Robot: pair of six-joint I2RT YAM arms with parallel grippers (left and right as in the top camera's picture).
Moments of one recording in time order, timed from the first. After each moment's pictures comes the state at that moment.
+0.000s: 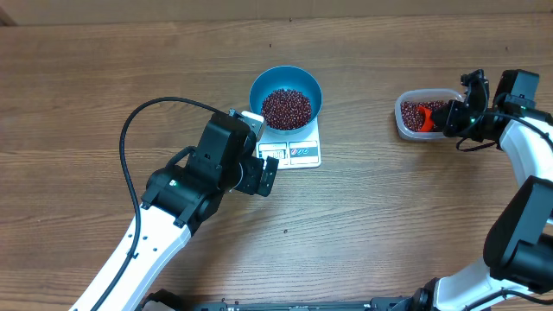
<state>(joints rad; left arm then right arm) -0.51 1.23 1.07 -0.76 -0.02 -0.15 -0.35 1.81 1.23 -0.57 -0.51 -0.09</state>
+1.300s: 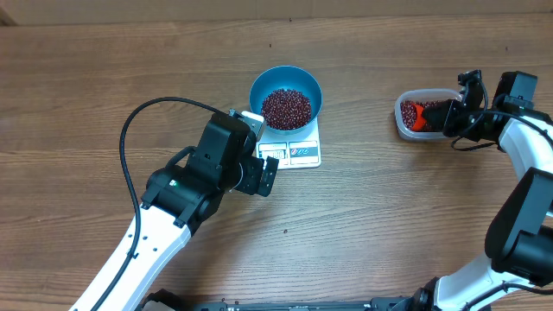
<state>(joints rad) -0.51 1.23 1.07 -0.76 -0.02 -0.15 -0.36 1.85 1.24 -0.55 -0.67 -0.09</state>
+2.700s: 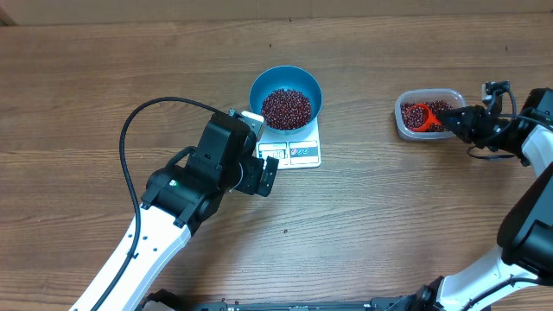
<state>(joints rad) -0.51 1.23 1.07 -0.76 -0.02 -0.15 -0.53 1.91 1.24 -0.55 -0.95 -0.07</state>
